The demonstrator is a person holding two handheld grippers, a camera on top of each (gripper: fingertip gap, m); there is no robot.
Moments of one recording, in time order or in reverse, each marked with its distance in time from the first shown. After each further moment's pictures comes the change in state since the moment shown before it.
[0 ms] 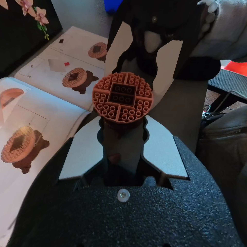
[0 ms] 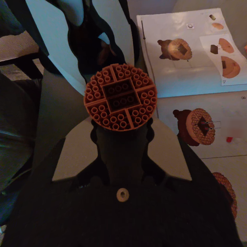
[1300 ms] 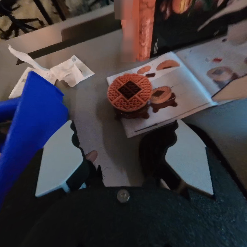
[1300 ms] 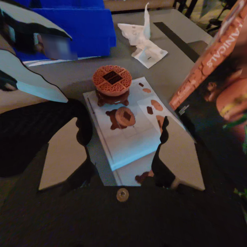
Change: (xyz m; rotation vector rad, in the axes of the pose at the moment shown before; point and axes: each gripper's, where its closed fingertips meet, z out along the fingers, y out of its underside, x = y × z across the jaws) left arm -0.142 0.050 -0.141 0.003 -0.778 -0.340; right arm 0.080 -0.112 0.029 0.182 0.335 0.122
